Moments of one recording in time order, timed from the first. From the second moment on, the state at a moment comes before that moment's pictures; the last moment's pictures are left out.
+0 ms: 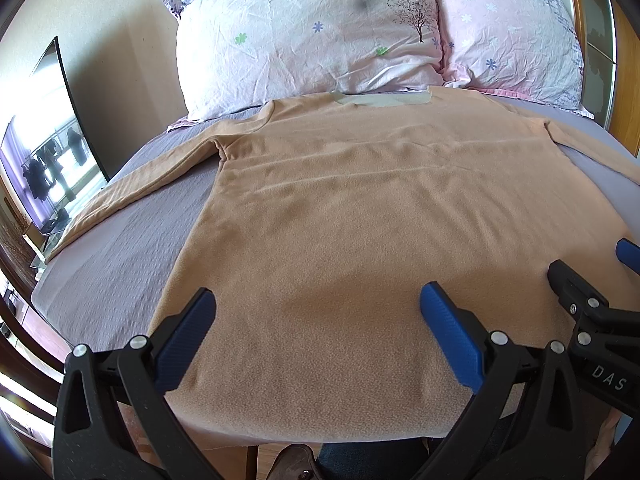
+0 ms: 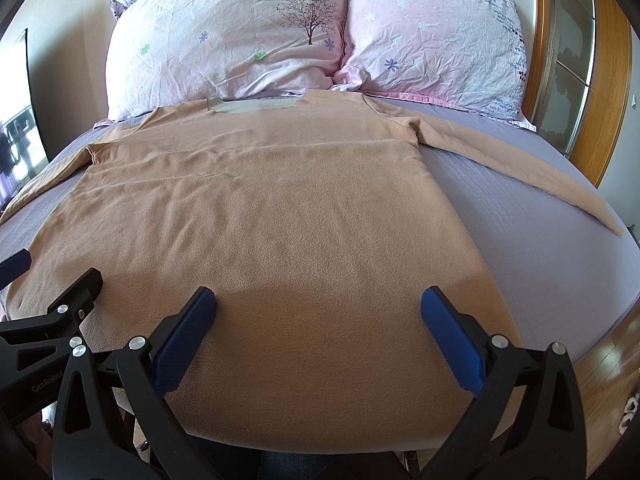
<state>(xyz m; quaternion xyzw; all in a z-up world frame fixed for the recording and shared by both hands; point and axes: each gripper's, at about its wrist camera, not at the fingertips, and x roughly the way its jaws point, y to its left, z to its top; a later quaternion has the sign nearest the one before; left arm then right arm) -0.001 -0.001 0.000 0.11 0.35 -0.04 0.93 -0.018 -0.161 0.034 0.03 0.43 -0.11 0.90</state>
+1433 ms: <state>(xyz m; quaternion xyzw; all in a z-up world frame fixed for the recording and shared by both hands) 0.105 0.105 0.036 -0.21 0.33 -0.26 0.88 -0.033 -0.557 0.043 0.49 0.31 -0.39 0.72</state>
